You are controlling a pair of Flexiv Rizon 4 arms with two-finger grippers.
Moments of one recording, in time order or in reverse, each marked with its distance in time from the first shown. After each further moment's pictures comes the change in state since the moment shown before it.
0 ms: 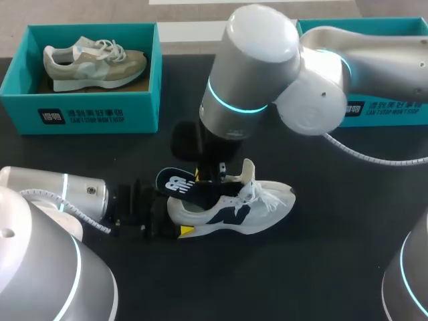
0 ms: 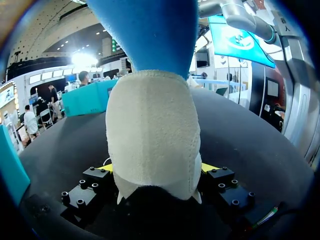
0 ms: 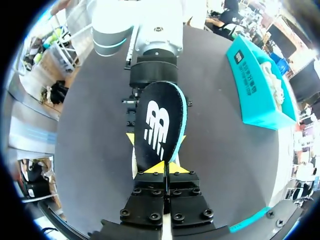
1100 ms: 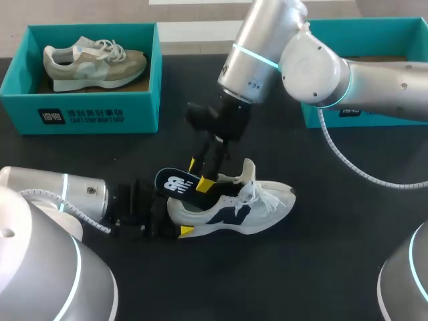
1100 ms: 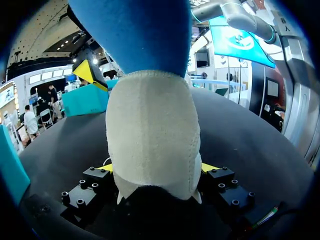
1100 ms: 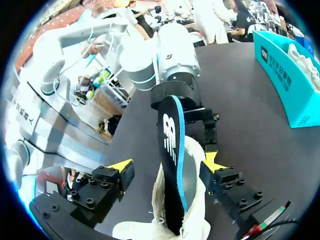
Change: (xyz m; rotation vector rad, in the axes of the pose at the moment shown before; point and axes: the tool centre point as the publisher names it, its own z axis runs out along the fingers) left arm 0.000 0.000 0.000 0.000 0.000 0.000; right arm 0.009 0.009 0.006 -0.298 0.576 0.079
